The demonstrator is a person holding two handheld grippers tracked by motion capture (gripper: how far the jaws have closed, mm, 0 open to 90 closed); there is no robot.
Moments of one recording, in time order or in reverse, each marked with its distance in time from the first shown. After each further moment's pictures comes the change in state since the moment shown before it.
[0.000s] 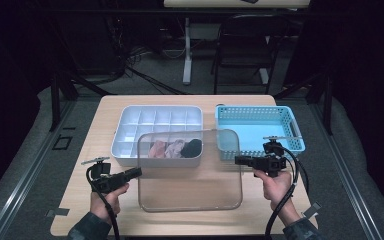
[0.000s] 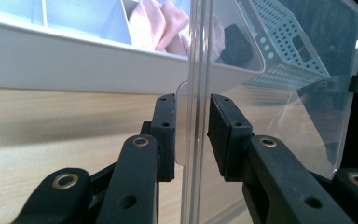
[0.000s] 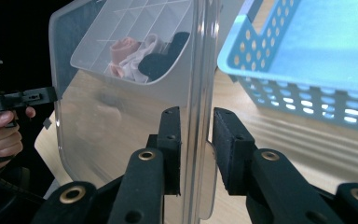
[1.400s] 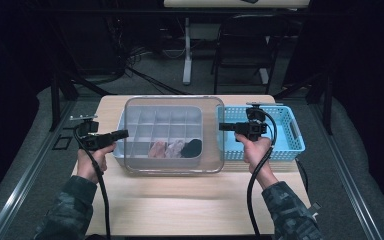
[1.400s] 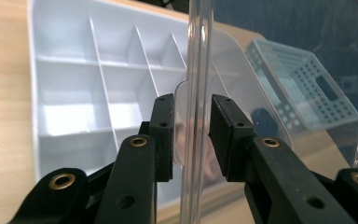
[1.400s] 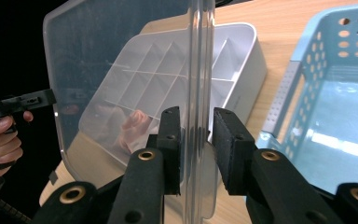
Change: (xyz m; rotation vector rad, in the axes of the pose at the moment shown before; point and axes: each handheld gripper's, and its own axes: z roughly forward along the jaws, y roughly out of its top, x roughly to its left) left arm 0.018 0.113 -0.008 -0.068 0.089 0.106; right arm 0.015 0.087 0.046 -0.071 0.016 0.023
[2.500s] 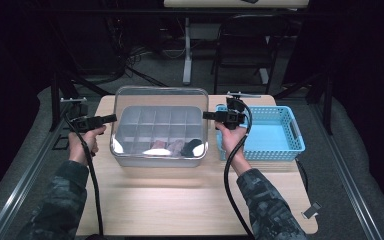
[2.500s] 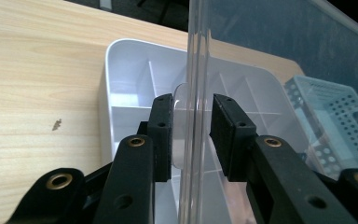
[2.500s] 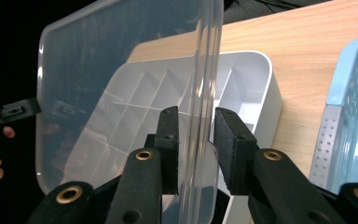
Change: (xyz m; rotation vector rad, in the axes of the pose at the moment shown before) left arm 0.043 0.045 0.008 0.008 0.094 -0.059; right arm 0.012 0.025 0.064 -0.048 -0.047 0.057
